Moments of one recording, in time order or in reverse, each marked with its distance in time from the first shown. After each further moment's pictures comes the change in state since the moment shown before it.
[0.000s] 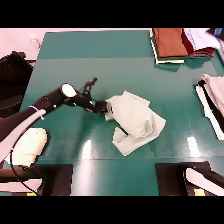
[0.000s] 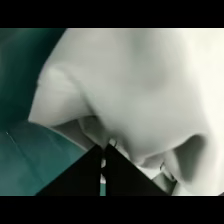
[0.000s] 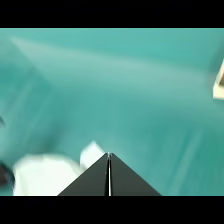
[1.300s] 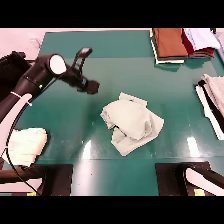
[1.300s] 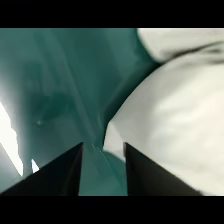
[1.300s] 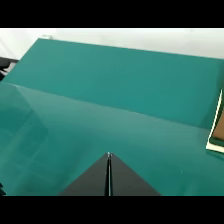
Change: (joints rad) left arm 0.028 0.020 0.306 0.431 -0.251 -0.152; right arm 0.037 -0.002 0.112 0.040 -0.144 0.000
